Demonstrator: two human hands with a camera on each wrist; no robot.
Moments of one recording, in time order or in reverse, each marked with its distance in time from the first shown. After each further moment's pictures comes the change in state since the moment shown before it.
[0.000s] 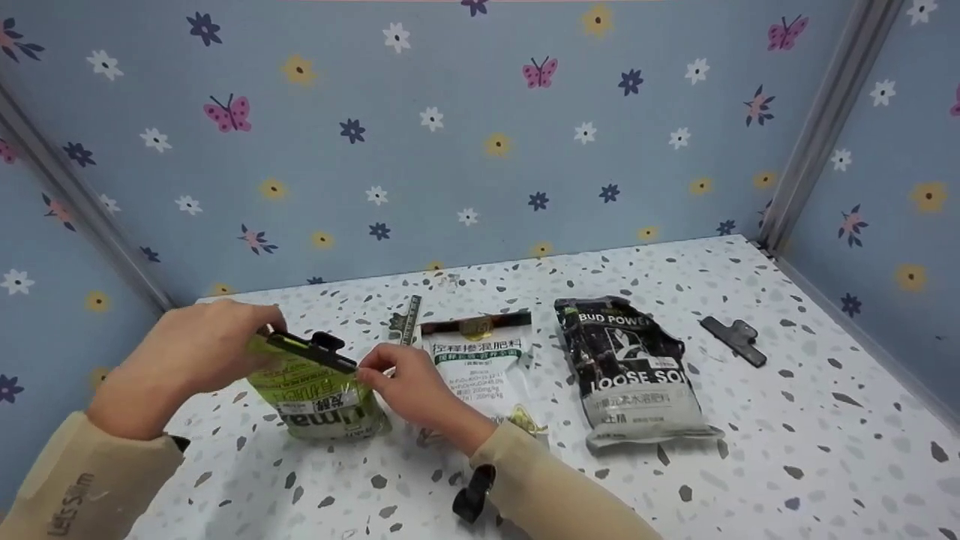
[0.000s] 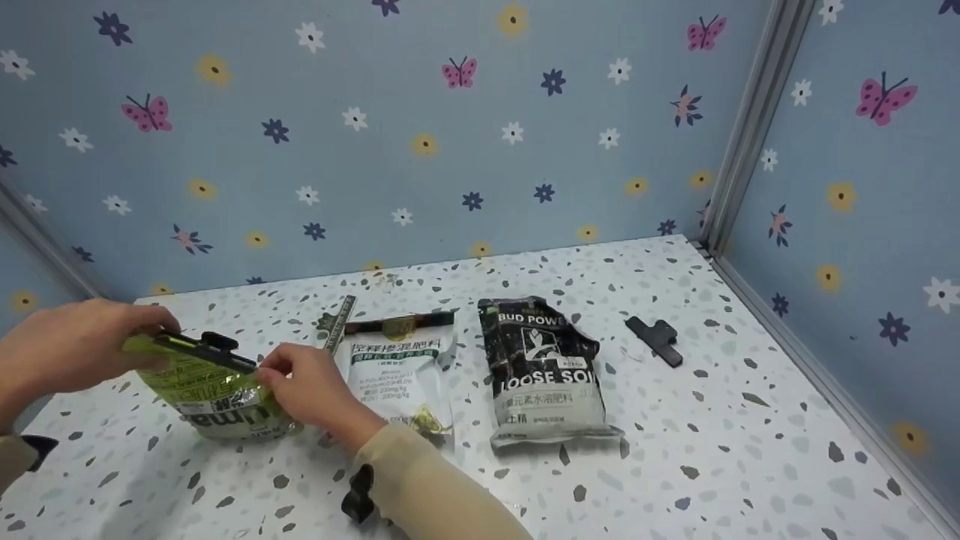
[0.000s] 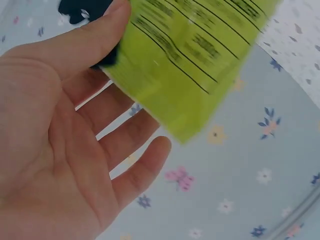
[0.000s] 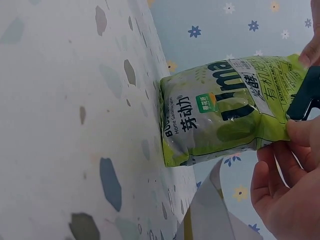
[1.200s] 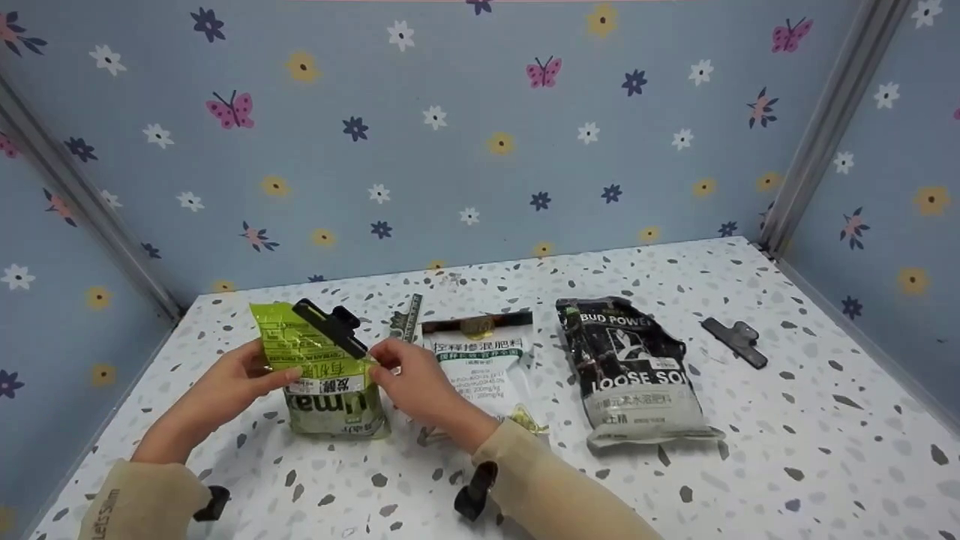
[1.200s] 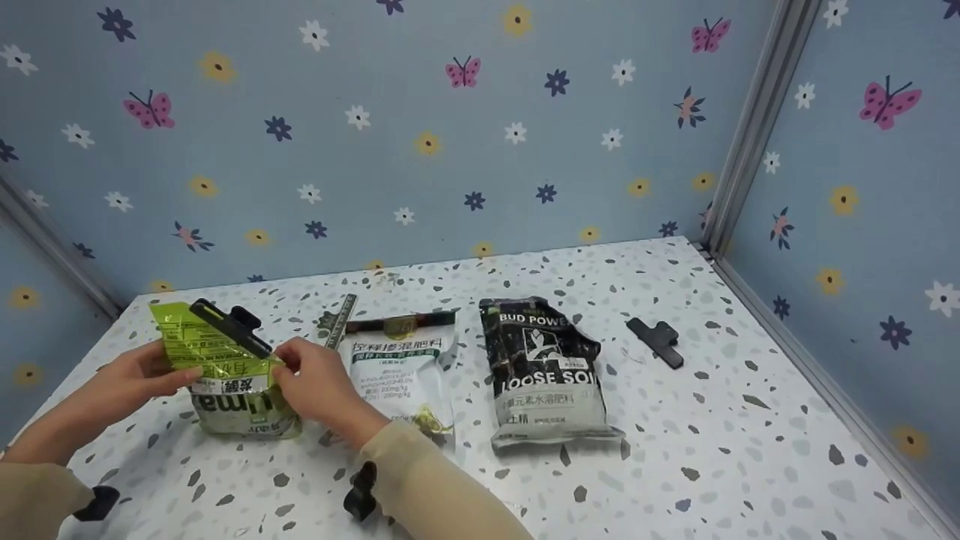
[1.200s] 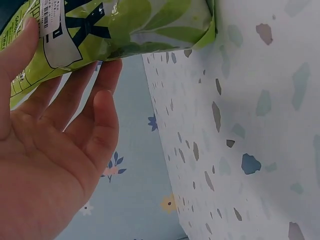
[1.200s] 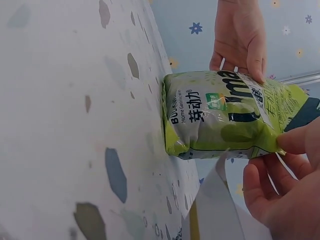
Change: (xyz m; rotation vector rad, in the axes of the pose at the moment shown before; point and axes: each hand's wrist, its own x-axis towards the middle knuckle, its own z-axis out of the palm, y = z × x) left_hand 0.003 -0.053 0.119 -0.948 -0.001 -0.205; right_hand 0.003 0.004 -0.001 -0.038 0.024 0.107
